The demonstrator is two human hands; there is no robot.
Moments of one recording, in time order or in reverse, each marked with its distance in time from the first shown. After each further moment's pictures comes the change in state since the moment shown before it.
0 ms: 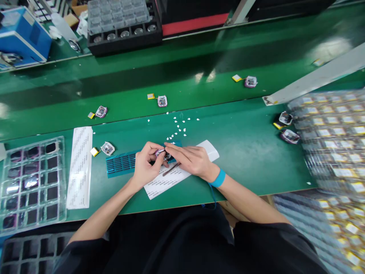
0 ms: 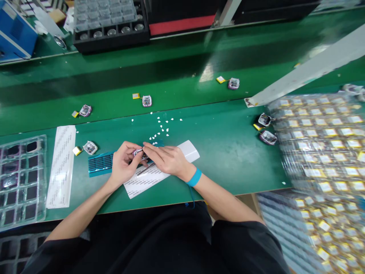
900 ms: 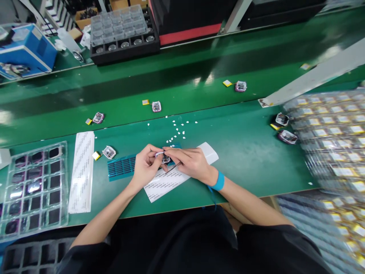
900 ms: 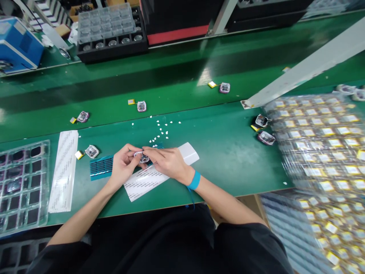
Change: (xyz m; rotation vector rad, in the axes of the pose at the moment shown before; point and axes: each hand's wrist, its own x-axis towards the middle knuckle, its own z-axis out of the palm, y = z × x) left_hand 0.008 0.004 -0.002 -0.239 -0.042 -0.116; right_hand 0.000 -0.006 0.012 0.200 0.080 0.237
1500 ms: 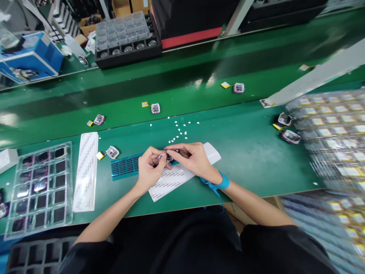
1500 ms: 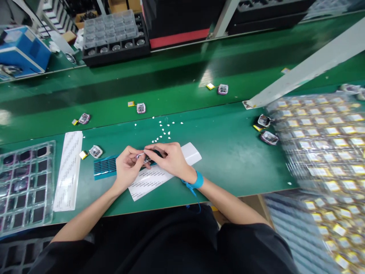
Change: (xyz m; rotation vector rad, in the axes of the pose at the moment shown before) left_hand -0.008 -0.007 0.009 0.053 0.111 0.165; right_hand 0.016 -0.009 -0.005 0.476 -0.036 0.545
